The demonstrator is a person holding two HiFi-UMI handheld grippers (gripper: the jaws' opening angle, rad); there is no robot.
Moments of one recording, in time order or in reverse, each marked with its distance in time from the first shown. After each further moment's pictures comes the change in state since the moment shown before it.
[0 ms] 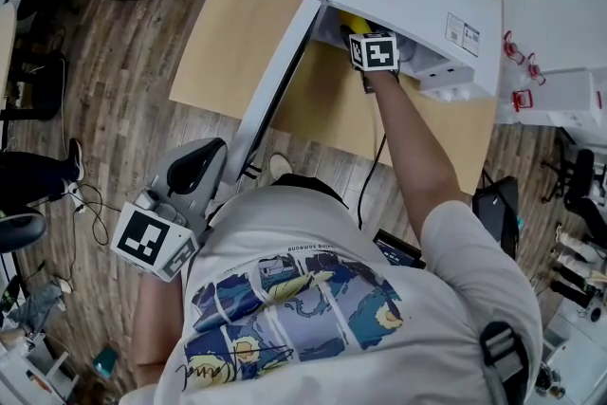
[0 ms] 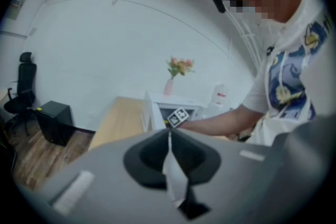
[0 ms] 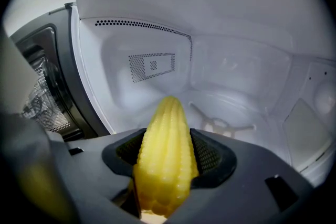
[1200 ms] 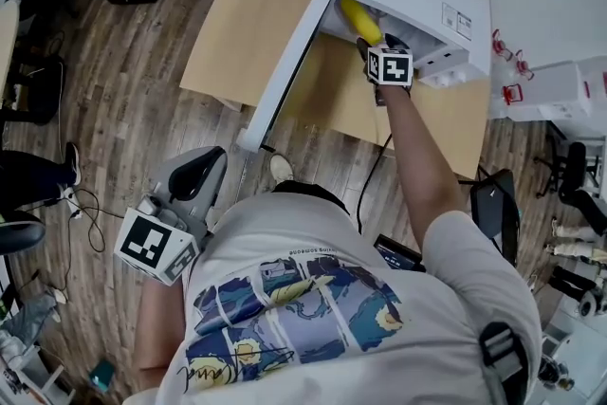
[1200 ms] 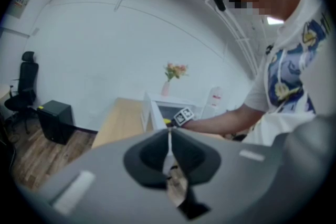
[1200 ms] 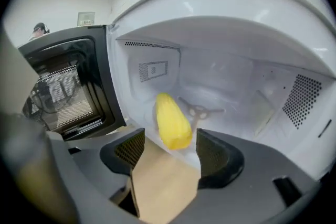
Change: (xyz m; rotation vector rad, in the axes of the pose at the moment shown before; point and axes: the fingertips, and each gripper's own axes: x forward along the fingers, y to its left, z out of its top) left arm -0.072 -0.012 -0.032 0.001 -0.038 -0.025; right arm -0.071 -0.001 -0.035 0.042 -0.019 -0.134
